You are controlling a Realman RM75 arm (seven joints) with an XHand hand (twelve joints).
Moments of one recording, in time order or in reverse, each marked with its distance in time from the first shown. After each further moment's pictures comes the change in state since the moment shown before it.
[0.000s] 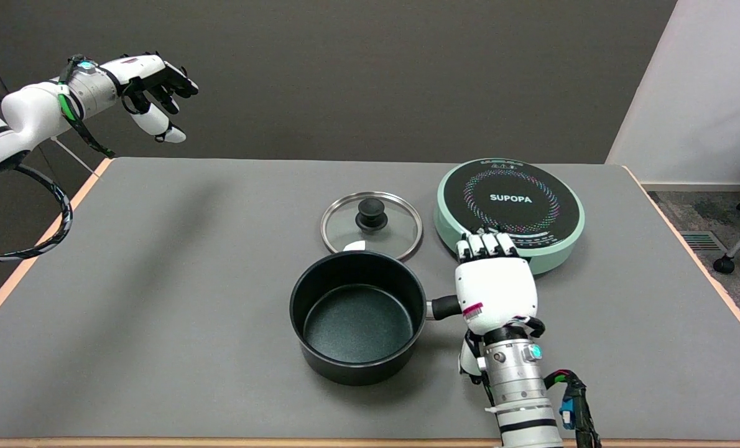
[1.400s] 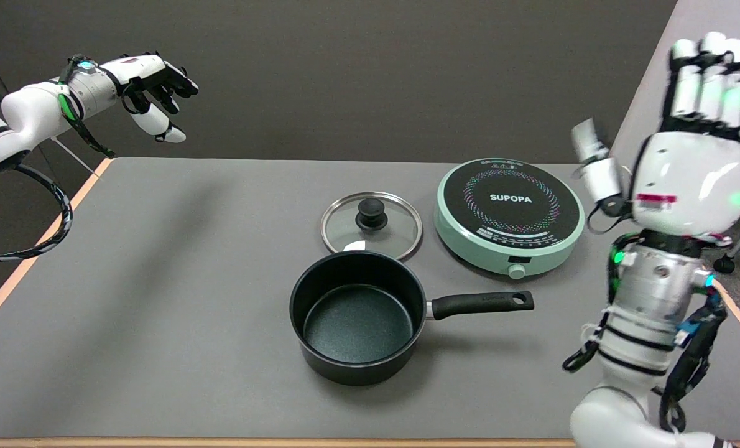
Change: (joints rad) arm 0.054 0.235 0.284 0.158 -0.170 0.358 0.300
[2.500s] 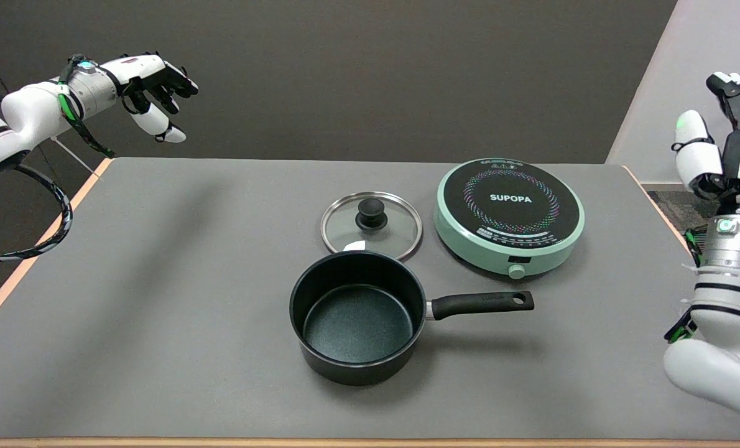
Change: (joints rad) arm -0.076 0.261 0.274 -0.305 0.453 -0.232 1.193
